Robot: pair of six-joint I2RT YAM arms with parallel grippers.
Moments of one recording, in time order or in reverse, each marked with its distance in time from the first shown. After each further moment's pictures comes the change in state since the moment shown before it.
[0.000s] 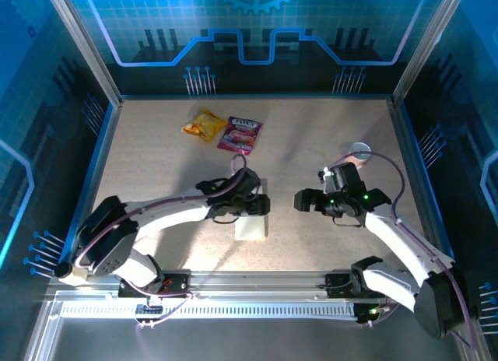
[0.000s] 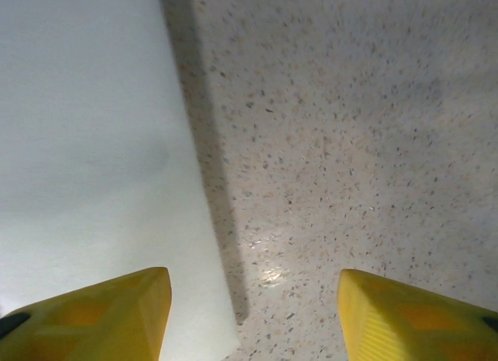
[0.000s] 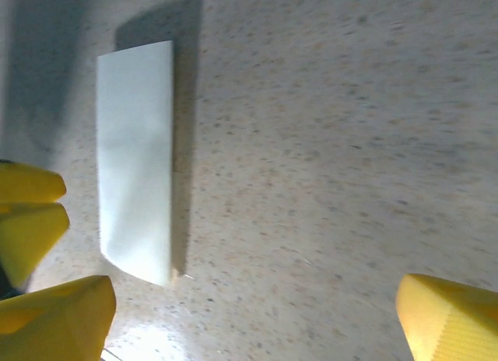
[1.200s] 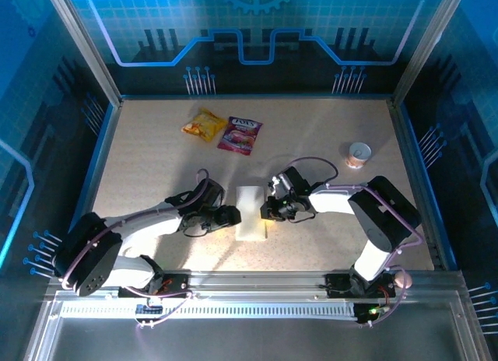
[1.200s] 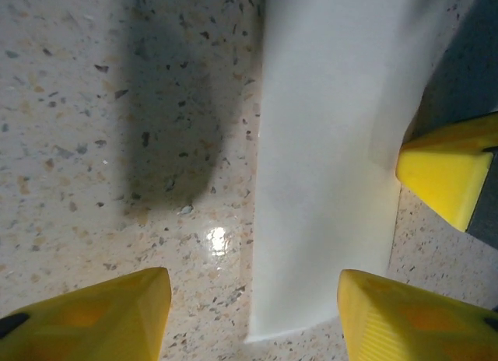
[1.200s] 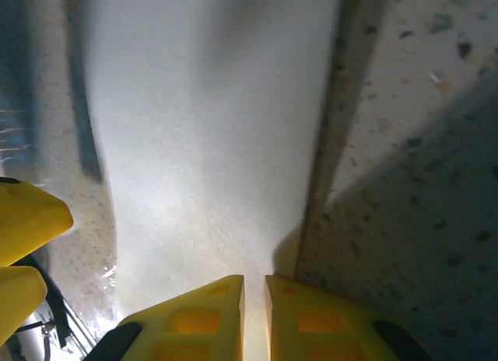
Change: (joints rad) left arm 0.204 -0.154 -0.342 0.098 0.222 -0.033; right arm 0.293 0.658 0.098 0.487 -0.134 0.180
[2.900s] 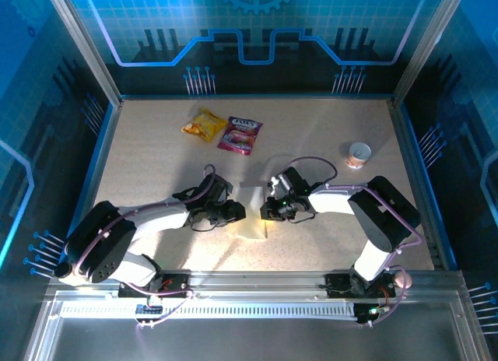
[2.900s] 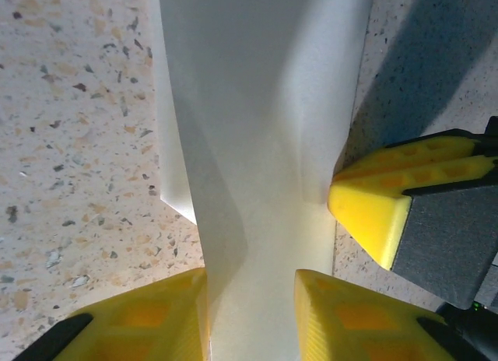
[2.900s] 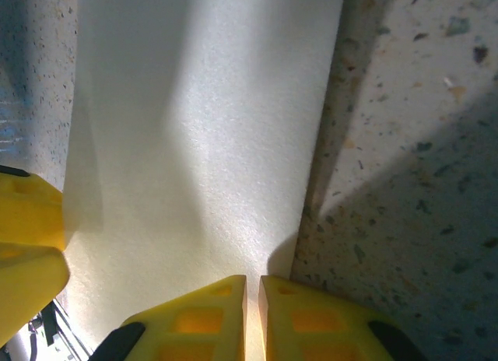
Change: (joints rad) left arm 0.005 0.098 0.029 0.151 0.082 -0.027; right arm 0.005 0.000 0.000 -0.002 0.010 -0.031
